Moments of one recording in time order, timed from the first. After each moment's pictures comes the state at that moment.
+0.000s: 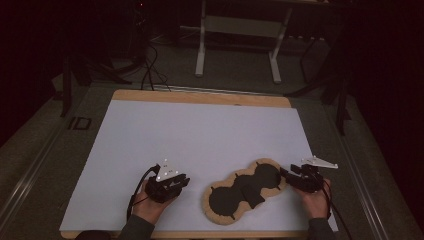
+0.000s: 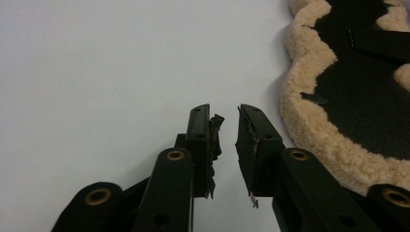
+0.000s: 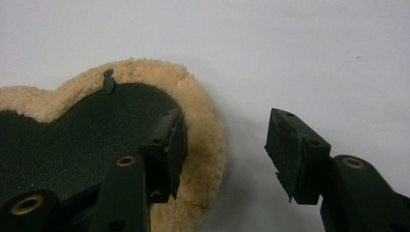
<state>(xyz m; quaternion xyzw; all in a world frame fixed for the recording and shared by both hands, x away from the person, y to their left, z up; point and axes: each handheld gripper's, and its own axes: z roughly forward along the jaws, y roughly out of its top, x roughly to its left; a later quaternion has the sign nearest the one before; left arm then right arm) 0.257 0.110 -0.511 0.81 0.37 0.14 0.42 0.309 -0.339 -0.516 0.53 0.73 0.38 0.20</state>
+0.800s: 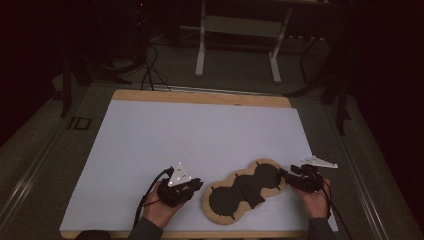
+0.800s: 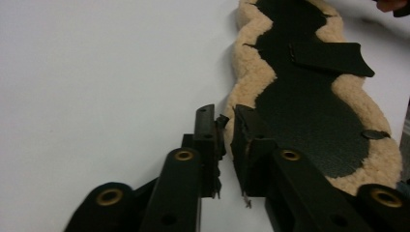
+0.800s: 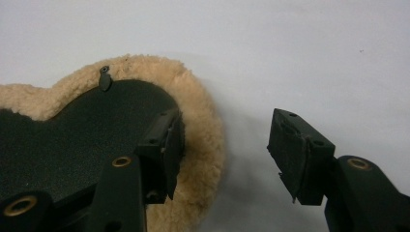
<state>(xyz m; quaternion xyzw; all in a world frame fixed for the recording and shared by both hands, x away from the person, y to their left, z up) 0.248 0.079 -0.502 0.83 0.32 0.13 0.45 0.310 -0.340 -0.519 0.53 0.73 0.37 0.19</state>
